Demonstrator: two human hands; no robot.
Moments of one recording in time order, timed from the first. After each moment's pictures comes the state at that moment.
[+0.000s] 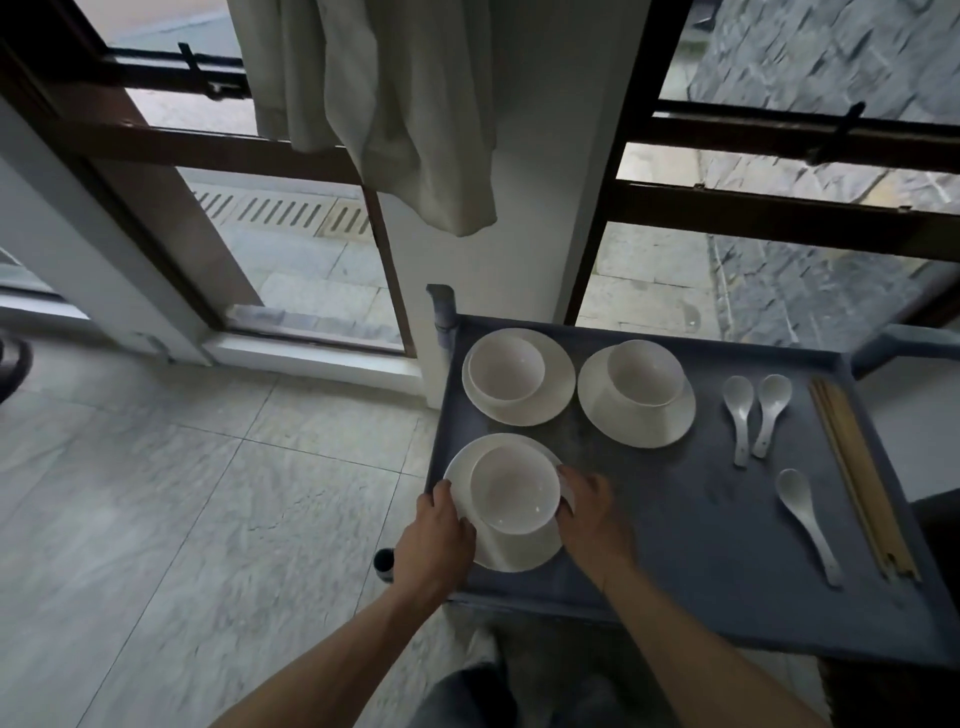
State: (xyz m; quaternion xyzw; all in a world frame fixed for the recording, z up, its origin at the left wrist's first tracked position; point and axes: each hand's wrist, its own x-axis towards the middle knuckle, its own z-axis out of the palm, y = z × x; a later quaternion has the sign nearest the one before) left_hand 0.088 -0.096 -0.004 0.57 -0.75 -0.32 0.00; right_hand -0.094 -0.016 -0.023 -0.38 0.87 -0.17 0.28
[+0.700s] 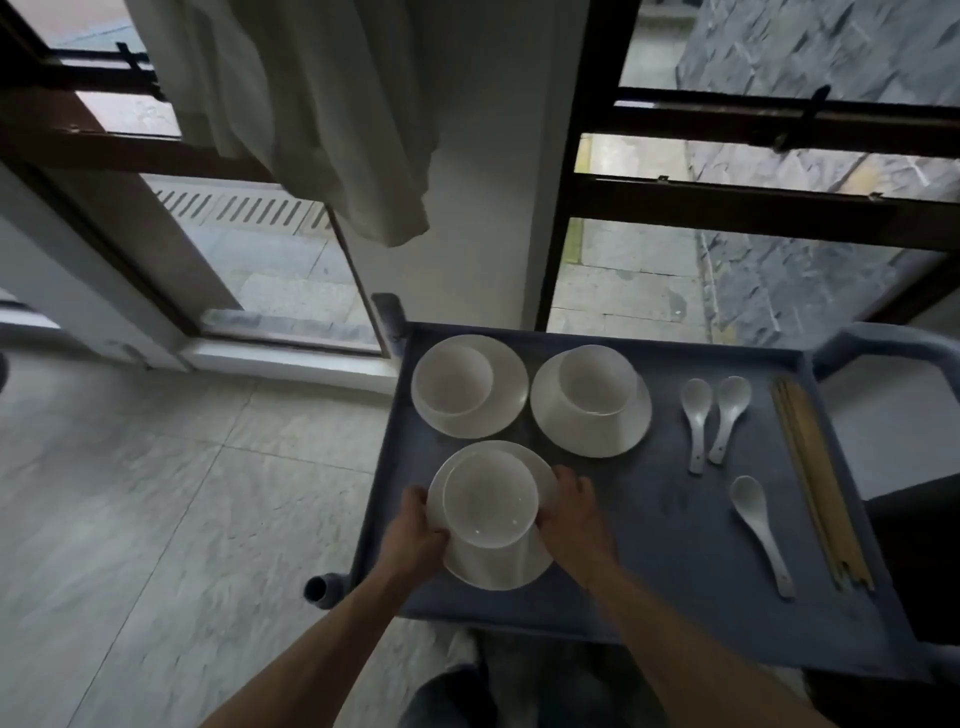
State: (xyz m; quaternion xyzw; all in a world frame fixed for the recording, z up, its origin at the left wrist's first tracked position) left_hand 0.037 -0.106 -0.009 0.60 -0.64 -0.48 0.01; right_hand -0.147 -0.015 -0.024 -0.35 0.86 -0.18 0.31
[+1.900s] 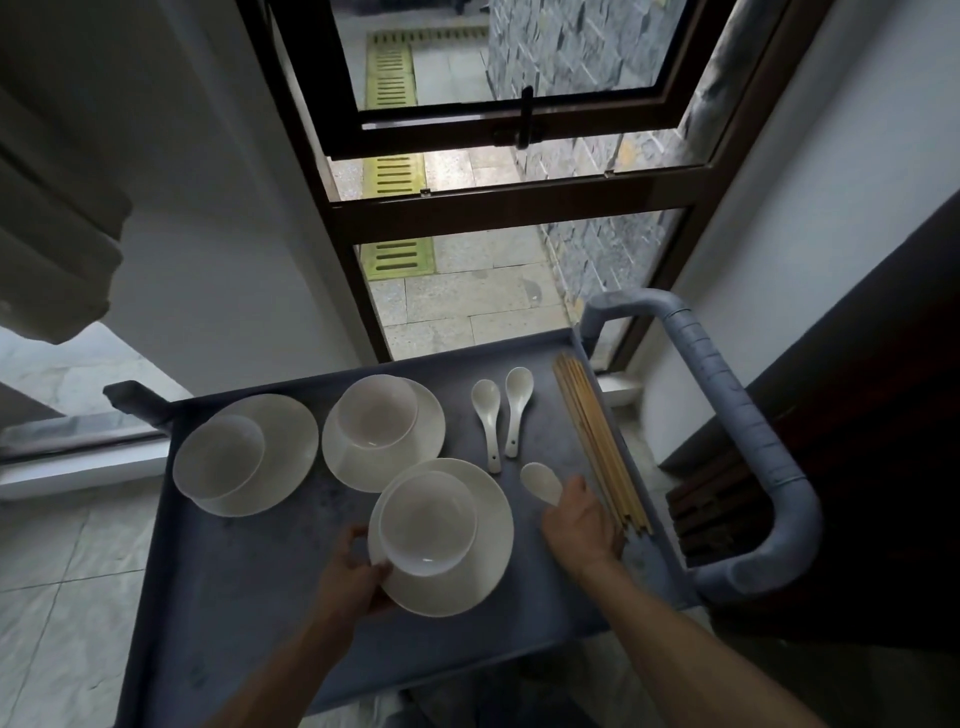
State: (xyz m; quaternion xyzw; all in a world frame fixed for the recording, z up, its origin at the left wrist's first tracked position) left_hand -0.115 -0.037 -0.027 0.58 -0.51 -0.63 0.06; right_hand -0.331 0.117 -0.019 -0.18 0.95 -0.14 0.21
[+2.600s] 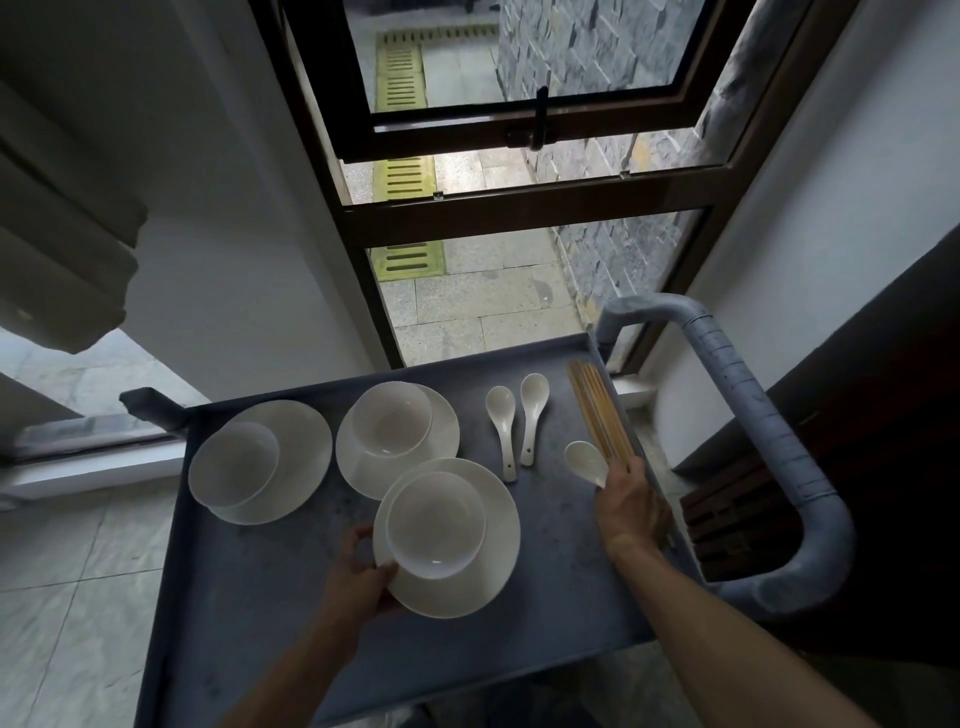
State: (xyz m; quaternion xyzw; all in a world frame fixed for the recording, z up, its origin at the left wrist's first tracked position) left_hand -0.112 -0.047 -0.025 0.57 -0.51 -0.64 0.08; right_hand -0.368 0.121 -0.015 -0.18 0.97 -0.09 0.09
